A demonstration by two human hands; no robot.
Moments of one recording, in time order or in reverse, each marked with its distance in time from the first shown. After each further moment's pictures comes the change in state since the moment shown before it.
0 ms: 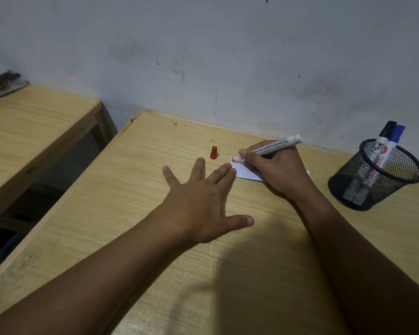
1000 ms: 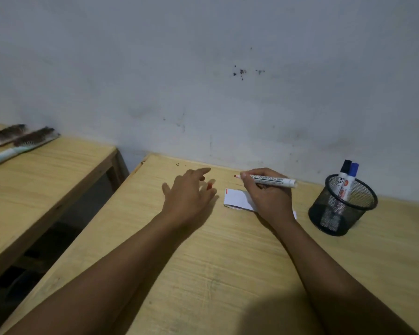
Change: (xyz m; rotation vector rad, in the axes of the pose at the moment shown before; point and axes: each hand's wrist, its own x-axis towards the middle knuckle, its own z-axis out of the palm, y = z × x) left_hand 0.035 -0.025 -0.021 -0.465 0.498 -0.249; right_hand -0.025 -0.029 -0.002 0.156 0.307 -0.131
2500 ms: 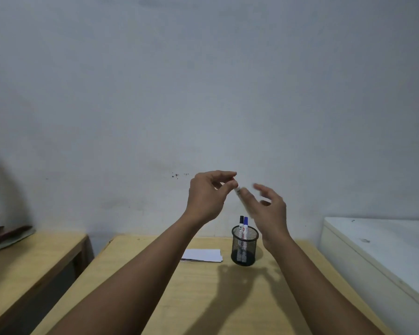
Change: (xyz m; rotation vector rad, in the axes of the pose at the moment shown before) left_hand -0.112 0.252 -0.128 -0.703 0.191 0.501; right_hand -0.083 -0.190 -0.182 0.262 0.348 0.040
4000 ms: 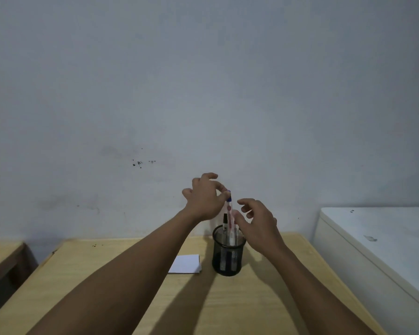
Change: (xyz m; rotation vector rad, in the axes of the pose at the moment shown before) left_hand 0.088 -0.135 0.119 0.492 -0.312 -0.133; right_hand 0.106 0.129 -0.027 -0.792 -0.182 -0.097
